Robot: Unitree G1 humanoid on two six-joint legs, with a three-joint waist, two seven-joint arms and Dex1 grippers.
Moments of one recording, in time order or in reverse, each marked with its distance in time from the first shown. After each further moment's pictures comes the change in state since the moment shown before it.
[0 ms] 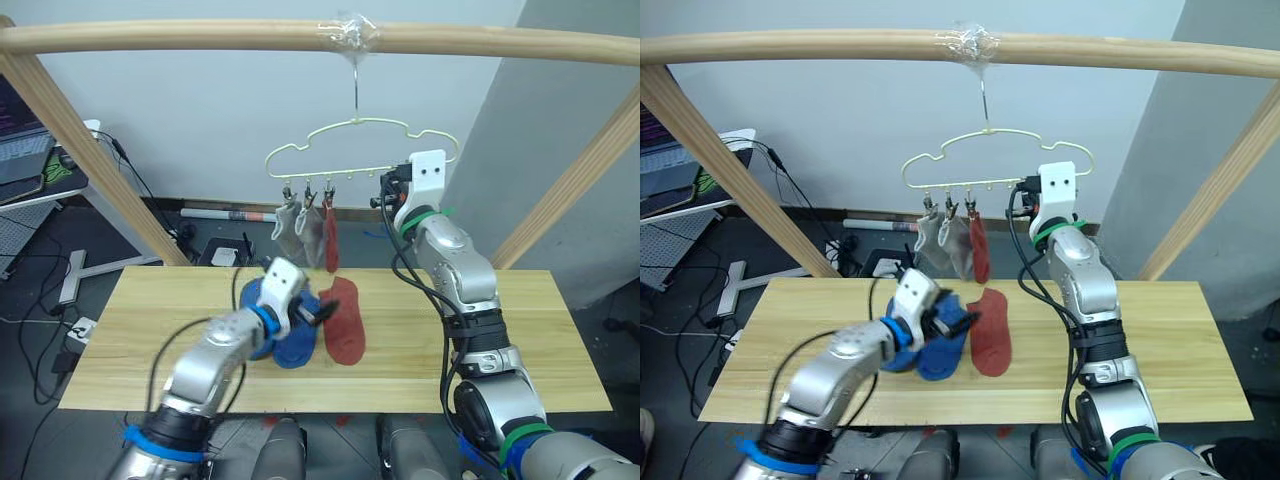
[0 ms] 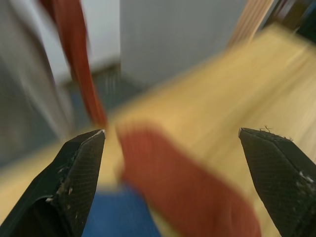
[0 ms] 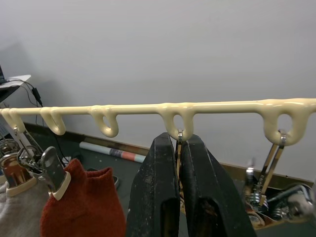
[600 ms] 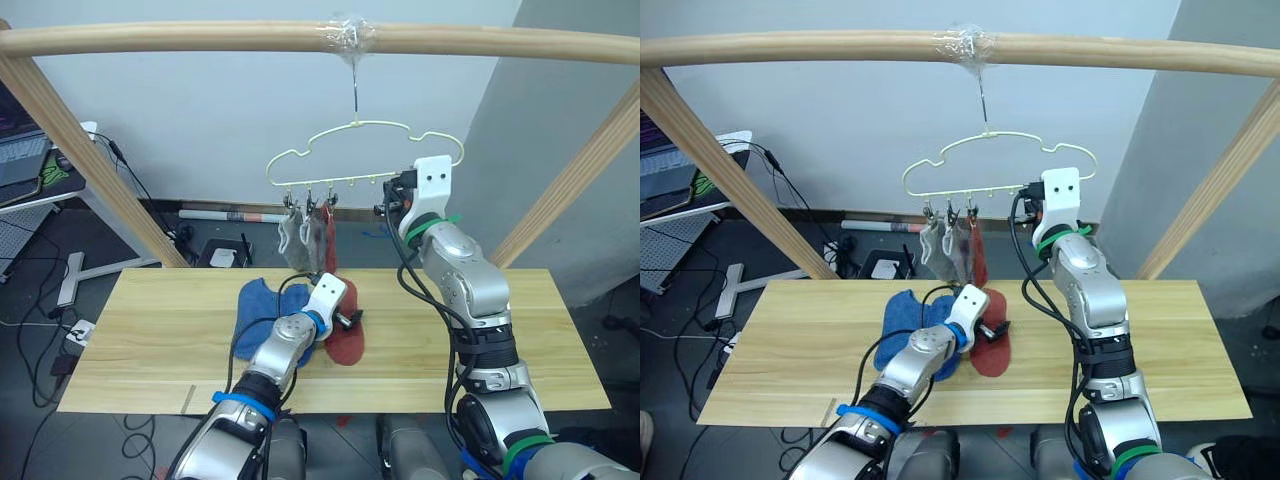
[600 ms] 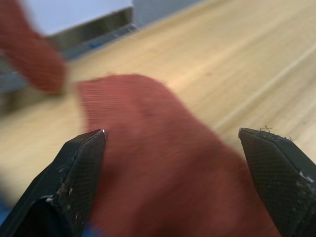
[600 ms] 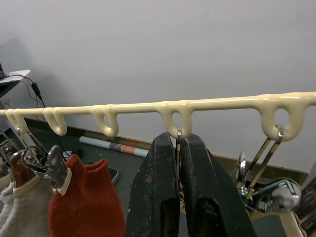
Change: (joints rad) left arm -0.253 -0.284 -0.046 0.709 0.255 -0.319 0.118; right arm 0.064 0.000 0.009 -0.158 0.001 0.115 -0.020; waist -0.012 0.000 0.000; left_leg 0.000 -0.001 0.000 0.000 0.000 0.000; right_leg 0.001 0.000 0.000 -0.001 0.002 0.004
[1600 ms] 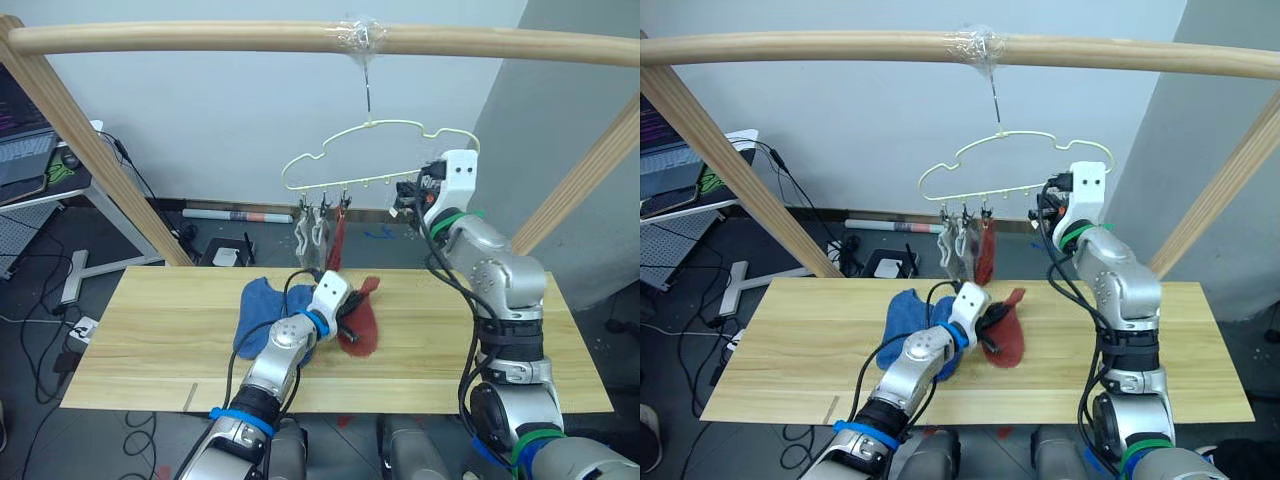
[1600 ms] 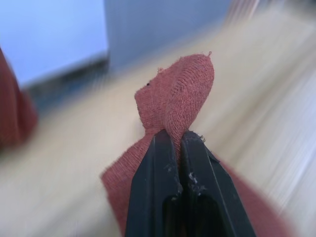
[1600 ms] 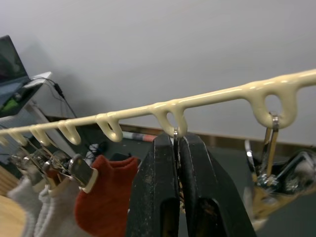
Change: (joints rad) left arm 0.105 -0.004 0.051 -0.301 -0.089 -0.148 -0.220; right arm -0.056 -0.072 -0.191 -0.053 0.240 0.292 0.057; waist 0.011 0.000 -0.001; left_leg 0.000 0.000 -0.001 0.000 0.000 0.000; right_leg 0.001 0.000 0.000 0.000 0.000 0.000
